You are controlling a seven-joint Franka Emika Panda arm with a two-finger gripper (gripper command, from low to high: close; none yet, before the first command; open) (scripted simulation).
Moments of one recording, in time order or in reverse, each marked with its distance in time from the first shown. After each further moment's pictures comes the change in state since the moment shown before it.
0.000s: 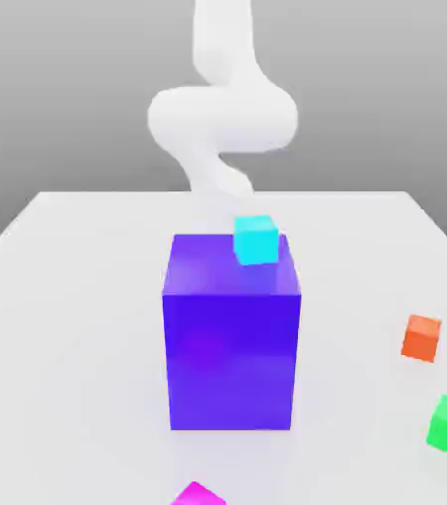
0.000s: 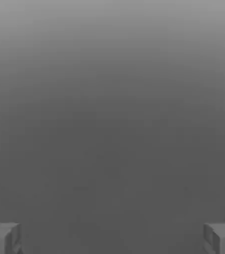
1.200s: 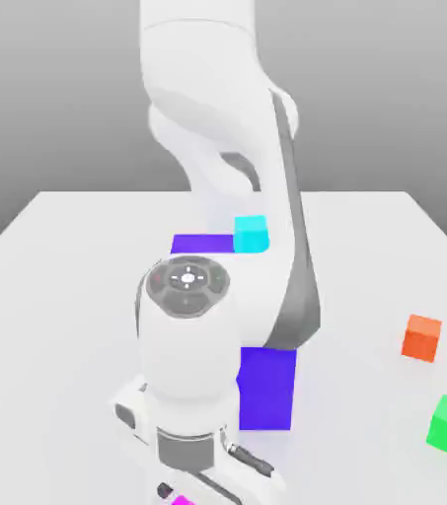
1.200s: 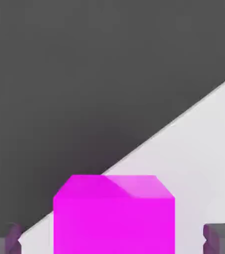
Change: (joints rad) arm -0.085 1.222 0.030 0.037 -0.059 0.448 0.574
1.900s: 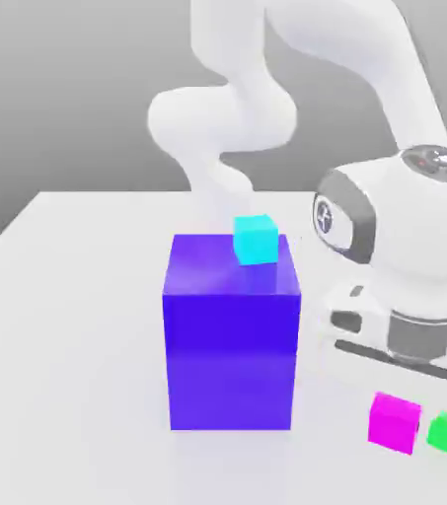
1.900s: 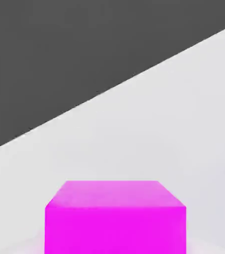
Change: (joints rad) arm 0.363 -0.307 0.240 -0.125 -0.027 -0.190 0.382
